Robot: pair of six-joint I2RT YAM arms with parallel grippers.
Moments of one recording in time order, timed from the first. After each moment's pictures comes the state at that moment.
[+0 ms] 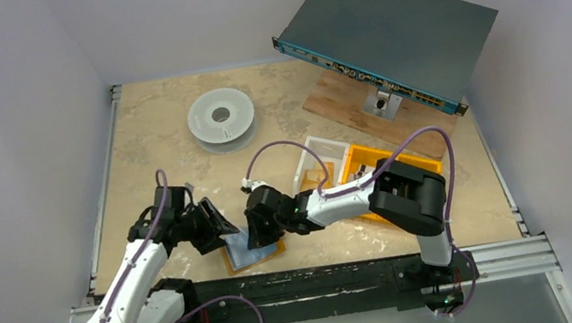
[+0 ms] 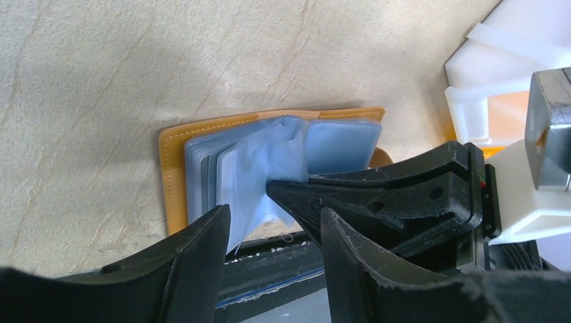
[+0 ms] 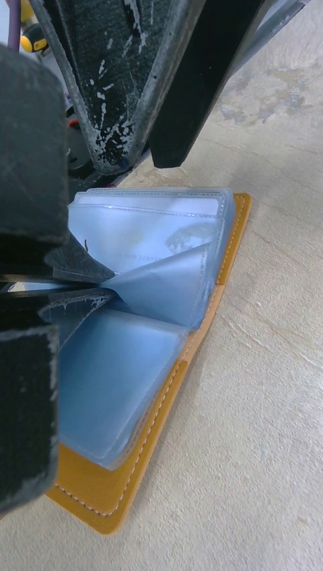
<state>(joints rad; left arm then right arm) -0.18 0.88 0.49 -0.72 0.38 -0.77 1.16 1.91 1.07 0.02 -0.07 0.88</state>
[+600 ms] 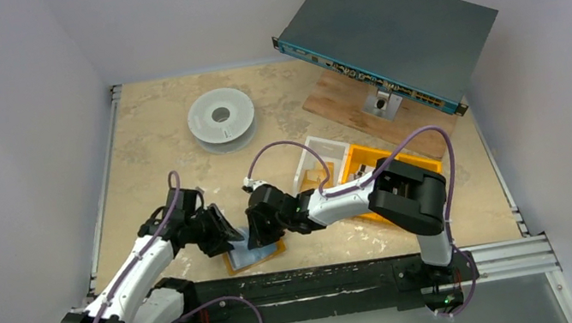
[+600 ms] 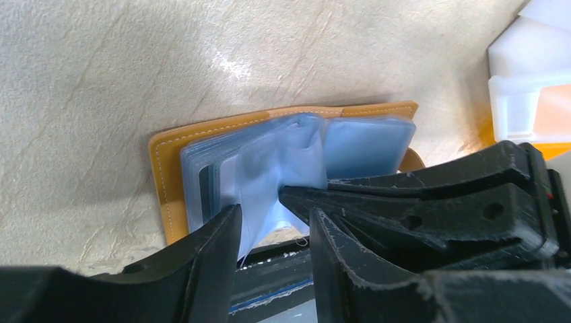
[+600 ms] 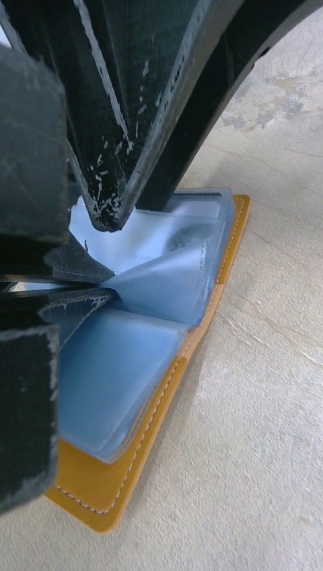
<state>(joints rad) -0.27 0.94 0.45 -0.65 0.35 -0.80 1.15 1.91 1.04 0.06 -0.10 0.89</state>
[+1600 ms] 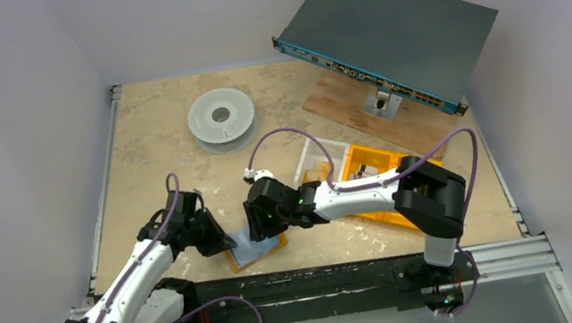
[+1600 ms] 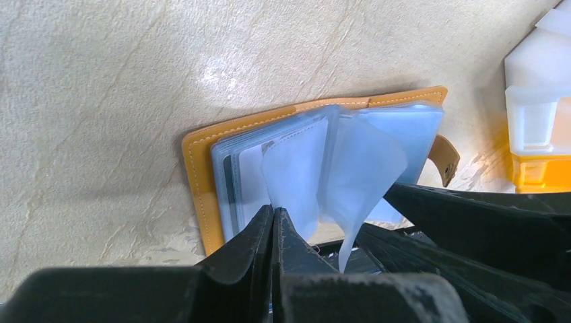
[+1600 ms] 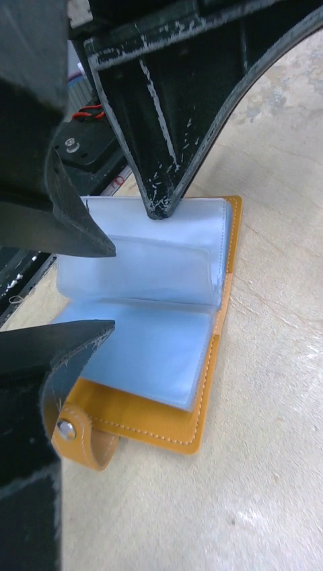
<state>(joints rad) -0.28 0.91 0.42 -0.65 0.30 -0.81 1.16 1.80 1.11 -0.16 0.02 0.82</state>
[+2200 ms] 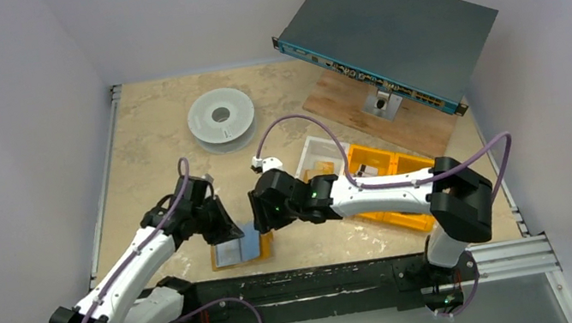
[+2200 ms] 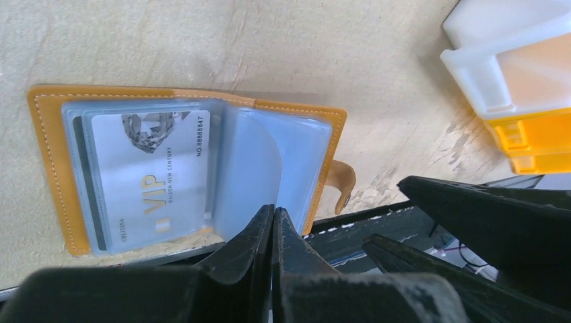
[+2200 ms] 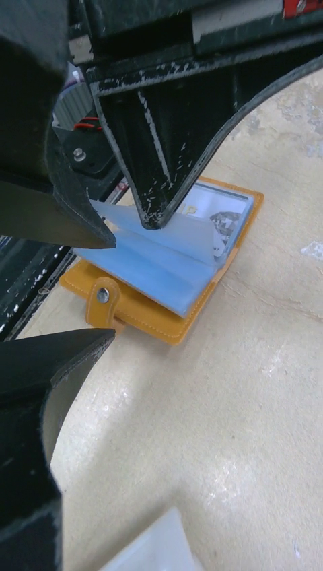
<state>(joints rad) -0.40 0.96 0.57 -0.70 0.27 -0.81 1.16 1.65 1.12 -0.29 0.13 0.80</state>
